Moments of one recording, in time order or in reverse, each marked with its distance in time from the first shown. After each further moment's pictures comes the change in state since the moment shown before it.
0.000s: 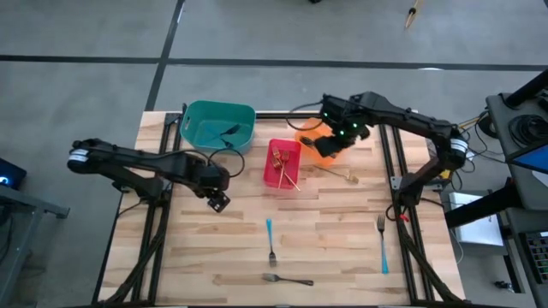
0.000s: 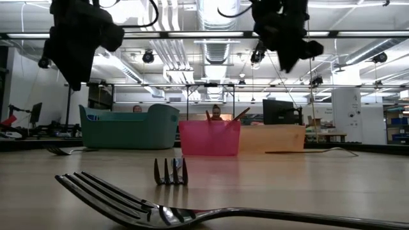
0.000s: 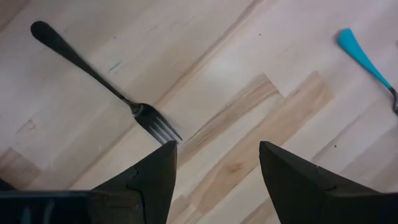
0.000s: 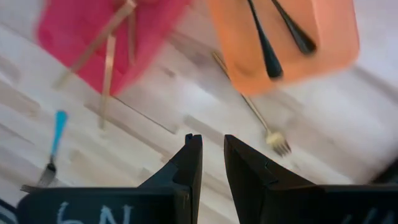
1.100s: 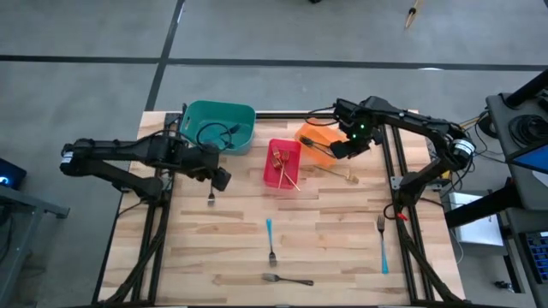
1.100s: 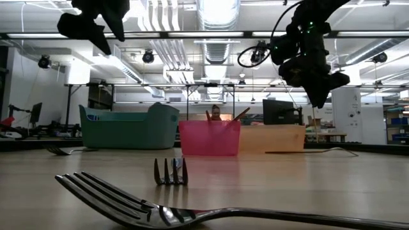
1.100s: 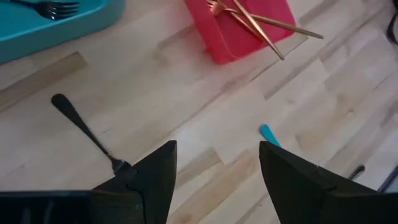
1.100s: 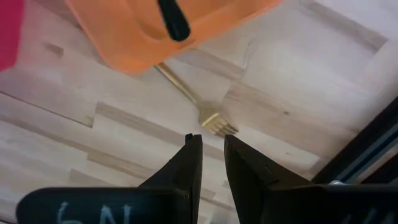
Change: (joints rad) left arm 0.075 -0.103 0.180 0.004 -0.127 -0.080; right arm -0.226 -0.047 -0.364 0.084 -0.045 -0.150
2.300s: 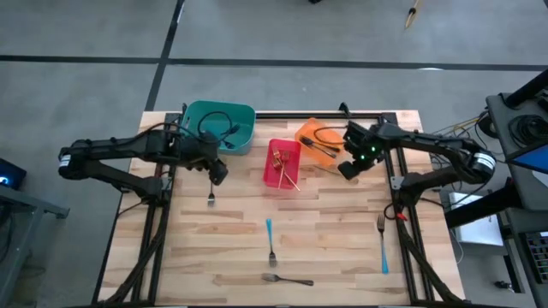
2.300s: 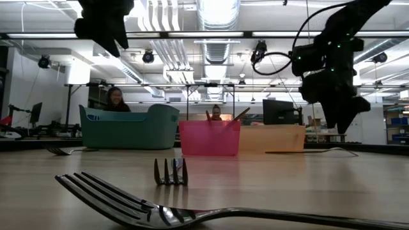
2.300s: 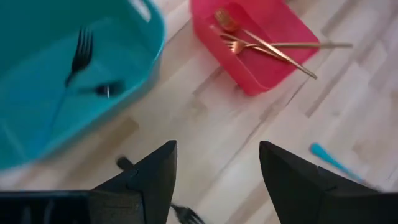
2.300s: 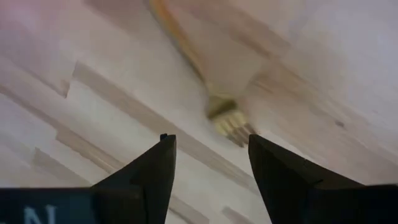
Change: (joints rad) left arm 0.094 -0.022 -0.003 0.012 -0.122 0.355; right arm 0.048 -0.218 -0.435 0.355 -0.089 -0.092
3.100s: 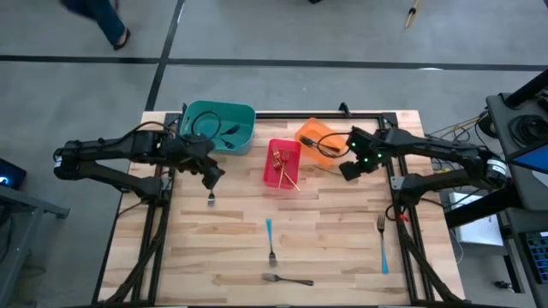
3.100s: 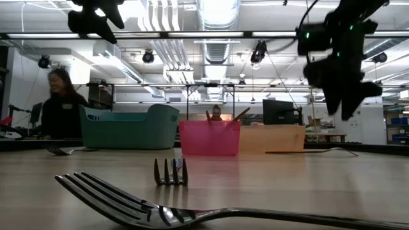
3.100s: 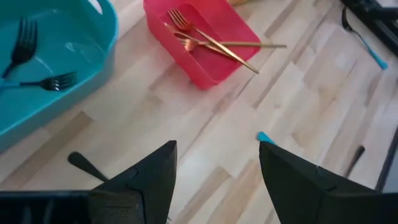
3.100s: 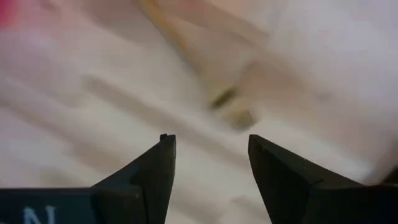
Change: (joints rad) left arm -0.041 -0.083 -0.002 0.037 0.124 -0.049; right arm 0.142 -0.144 0.021 -0.067 0.118 0.287
